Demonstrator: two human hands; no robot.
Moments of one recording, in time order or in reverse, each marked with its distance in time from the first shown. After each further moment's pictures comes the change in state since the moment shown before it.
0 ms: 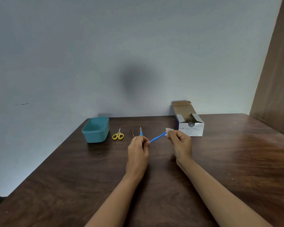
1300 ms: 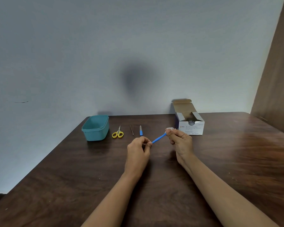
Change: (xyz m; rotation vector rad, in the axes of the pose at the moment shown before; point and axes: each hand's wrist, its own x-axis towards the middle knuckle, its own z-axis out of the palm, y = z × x) left_hand -0.001 0.005 -0.004 0.022 -0.105 -0.050; right_hand 0.010 0.004 -0.006 0.157 -0.045 0.215
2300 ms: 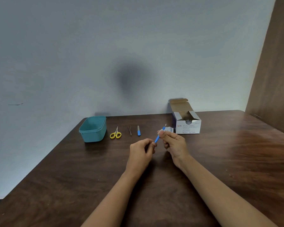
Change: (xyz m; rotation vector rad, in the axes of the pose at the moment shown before) left_hand -0.003 0.005 0.002 -0.162 -0.107 0.042; right_hand -0.020 -0.008 0.006 -0.036 -0.109 0.151
